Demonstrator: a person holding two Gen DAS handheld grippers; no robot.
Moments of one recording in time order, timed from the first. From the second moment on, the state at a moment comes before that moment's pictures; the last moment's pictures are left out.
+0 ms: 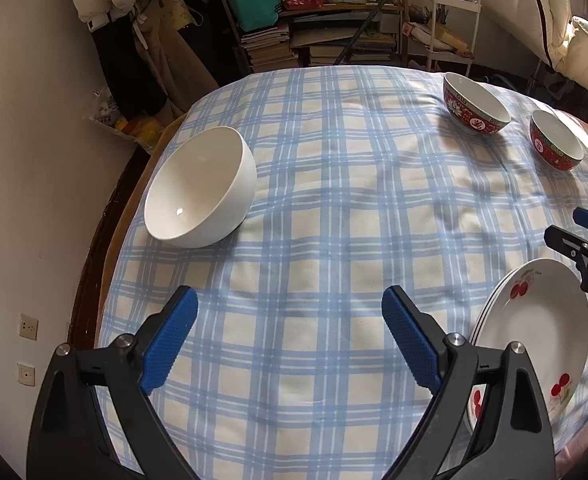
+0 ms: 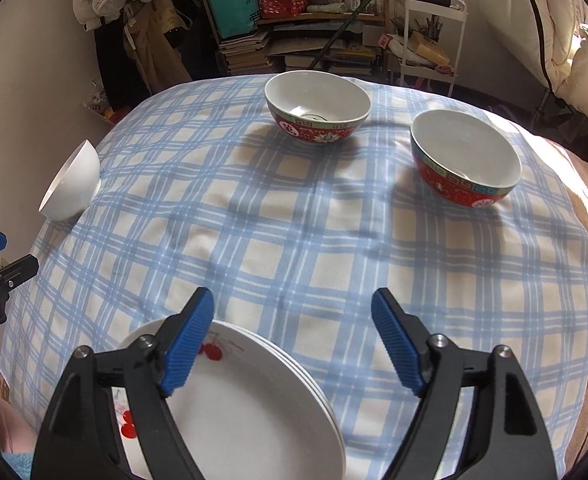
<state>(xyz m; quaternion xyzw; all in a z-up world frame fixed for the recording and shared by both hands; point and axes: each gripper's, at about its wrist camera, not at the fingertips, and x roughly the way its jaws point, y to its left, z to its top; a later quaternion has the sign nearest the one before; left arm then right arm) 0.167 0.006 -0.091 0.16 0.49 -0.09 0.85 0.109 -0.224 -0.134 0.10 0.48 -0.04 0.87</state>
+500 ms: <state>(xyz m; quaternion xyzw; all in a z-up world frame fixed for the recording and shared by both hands) 0.270 0.103 -0.080 0.06 0.49 -0.04 0.87 0.223 -0.131 -0.101 0.08 0.45 0.01 0.89</state>
